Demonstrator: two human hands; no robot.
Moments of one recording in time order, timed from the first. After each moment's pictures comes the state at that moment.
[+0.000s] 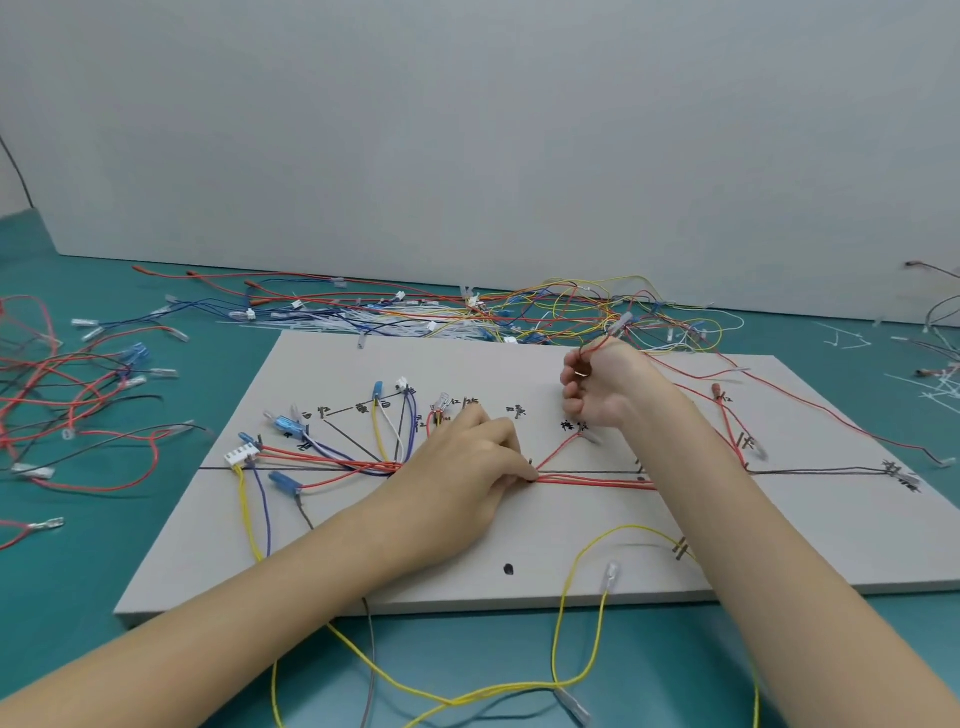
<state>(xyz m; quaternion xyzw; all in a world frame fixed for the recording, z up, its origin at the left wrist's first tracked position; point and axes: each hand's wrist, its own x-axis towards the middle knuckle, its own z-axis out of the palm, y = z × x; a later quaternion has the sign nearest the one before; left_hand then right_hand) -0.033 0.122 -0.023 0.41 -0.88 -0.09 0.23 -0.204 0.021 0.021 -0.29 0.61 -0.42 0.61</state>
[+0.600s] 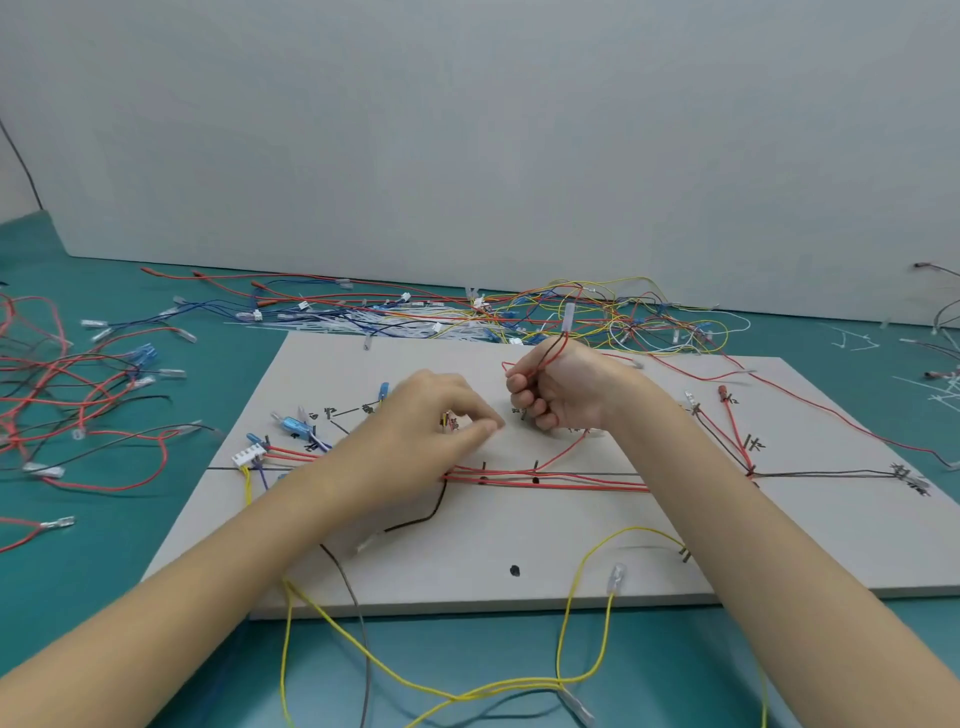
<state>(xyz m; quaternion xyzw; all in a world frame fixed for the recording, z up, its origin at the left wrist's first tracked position) 0.000 0.103 -0.003 0.46 -0.80 -0.19 0.34 -0.181 0.020 0.024 -0.50 0.55 -0.17 0.64</state>
